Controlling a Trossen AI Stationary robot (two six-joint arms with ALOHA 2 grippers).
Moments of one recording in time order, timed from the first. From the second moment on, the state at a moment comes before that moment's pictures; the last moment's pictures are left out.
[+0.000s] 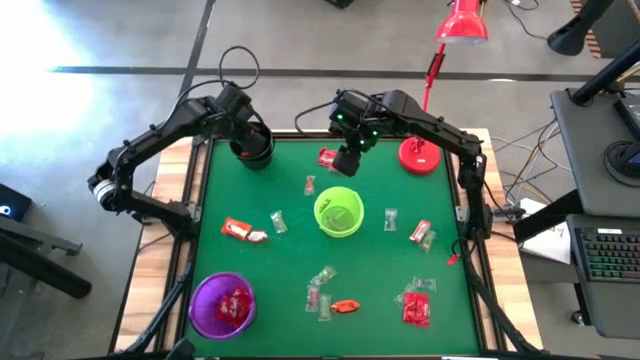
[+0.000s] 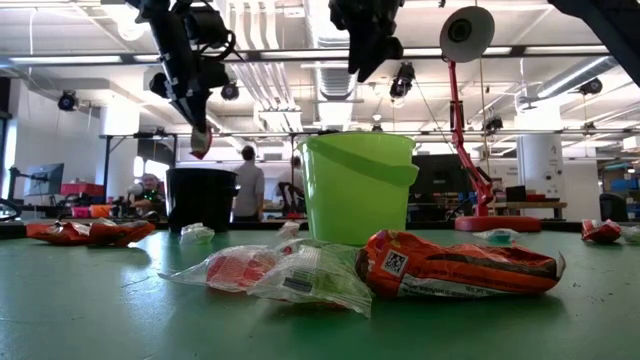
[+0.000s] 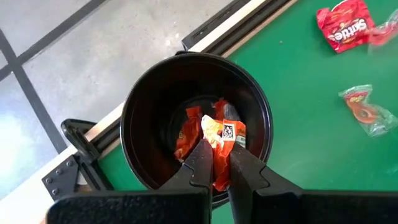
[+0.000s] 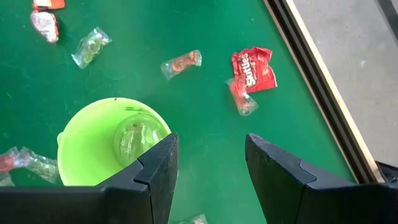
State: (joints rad) left arm 0.78 1.36 1.30 -0.99 -0.18 -0.06; right arm -0.33 2.01 2.35 -1.50 0.01 0.11
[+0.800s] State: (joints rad) left arm 0.75 1.36 1.30 -1.02 0.00 -0.03; right arm -0.33 2.03 2.35 -1.53 0.01 0.10
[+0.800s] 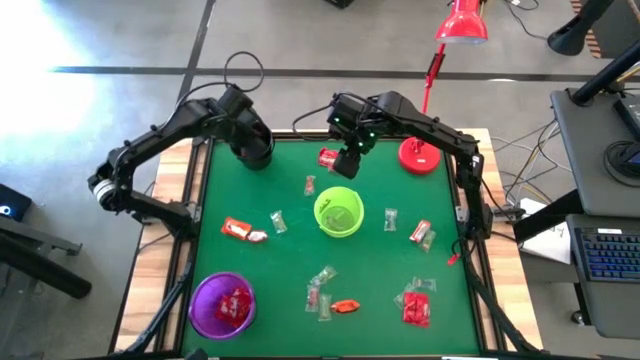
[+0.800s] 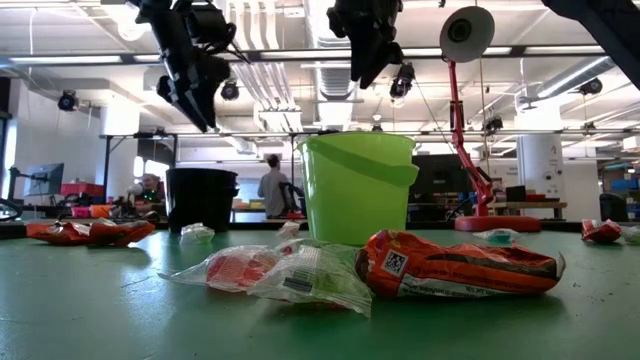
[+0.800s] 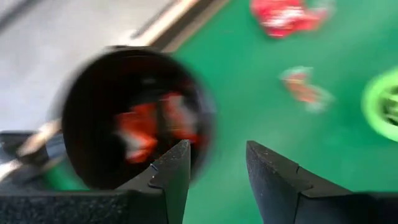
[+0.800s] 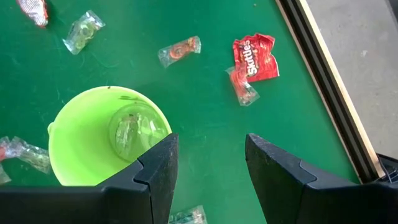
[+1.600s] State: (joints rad) left arm 0.36 1.36 1.29 -1.13 -0.01 -0.65; right arm -0.33 2.03 2.35 -1.57 0.05 0.03
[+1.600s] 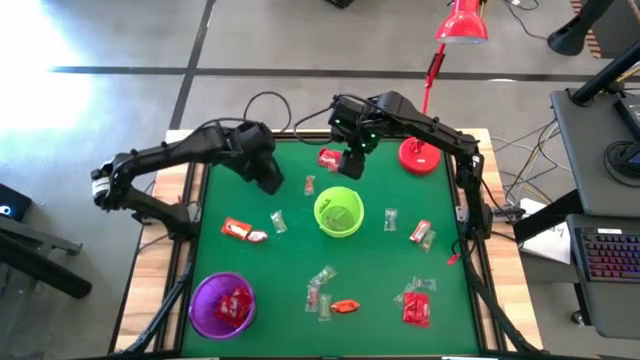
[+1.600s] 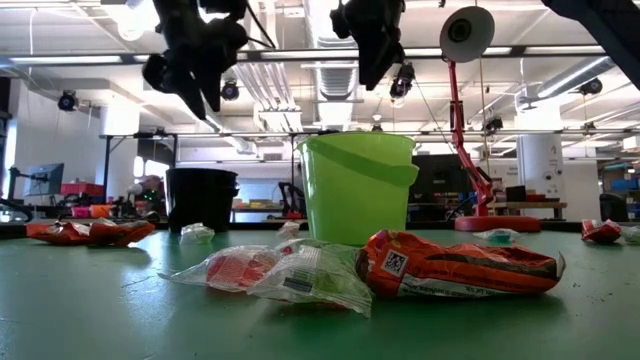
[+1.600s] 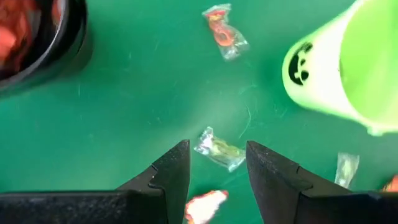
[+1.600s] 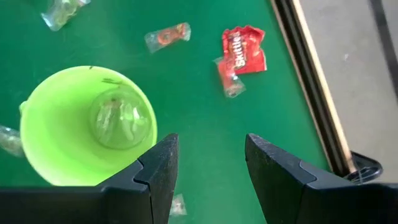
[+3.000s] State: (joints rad) left arm 0.11 1.81 1.29 -1.11 -0.08 -1.51; right arm -0.33 1.98 2.35 -1.57 0.05 -0.05
